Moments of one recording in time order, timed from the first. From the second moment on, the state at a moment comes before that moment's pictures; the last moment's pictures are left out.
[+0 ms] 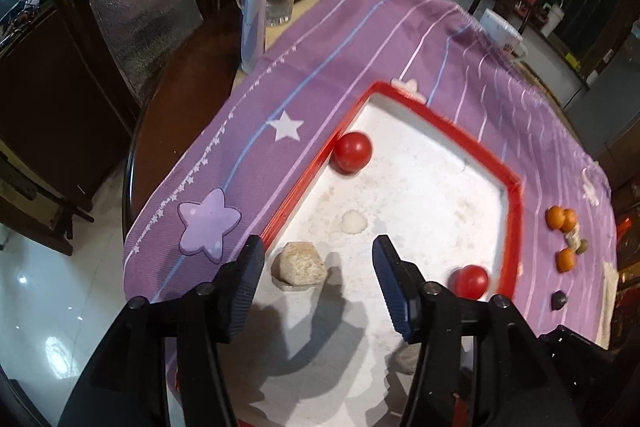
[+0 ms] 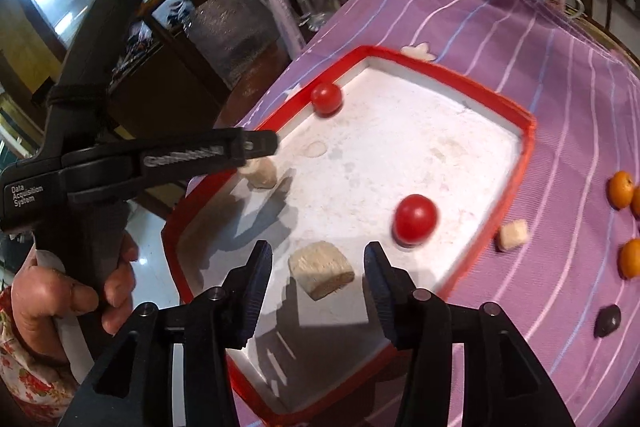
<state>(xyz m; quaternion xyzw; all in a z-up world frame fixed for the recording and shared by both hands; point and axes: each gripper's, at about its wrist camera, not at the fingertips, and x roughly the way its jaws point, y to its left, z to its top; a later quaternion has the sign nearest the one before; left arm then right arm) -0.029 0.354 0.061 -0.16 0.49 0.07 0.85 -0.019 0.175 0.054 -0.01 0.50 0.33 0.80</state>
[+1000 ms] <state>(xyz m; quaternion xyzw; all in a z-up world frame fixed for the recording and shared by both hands) -0.022 0.120 0.063 -0.06 0.51 -0.14 0.85 -0.024 -0.096 0.048 0.13 0.50 0.12 0.85</state>
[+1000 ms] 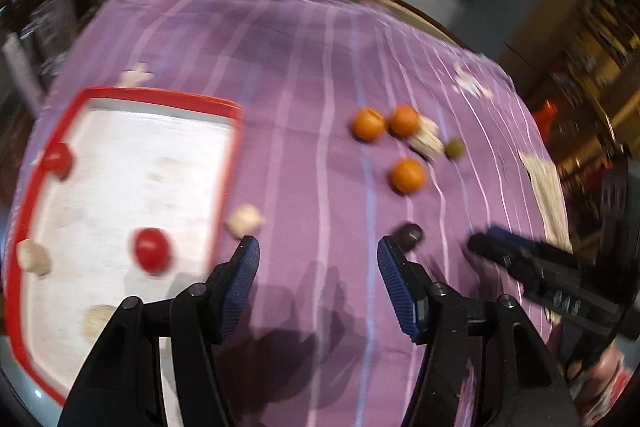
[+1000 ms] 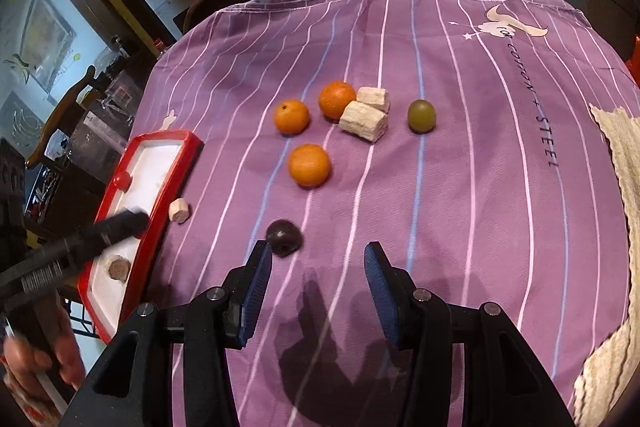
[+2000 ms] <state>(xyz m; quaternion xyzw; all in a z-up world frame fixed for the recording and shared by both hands) 0.080 0.070 0.037 -0.06 0.52 -0.16 0.84 0.027 -0.096 0.021 0.10 0.51 0.14 0.84</state>
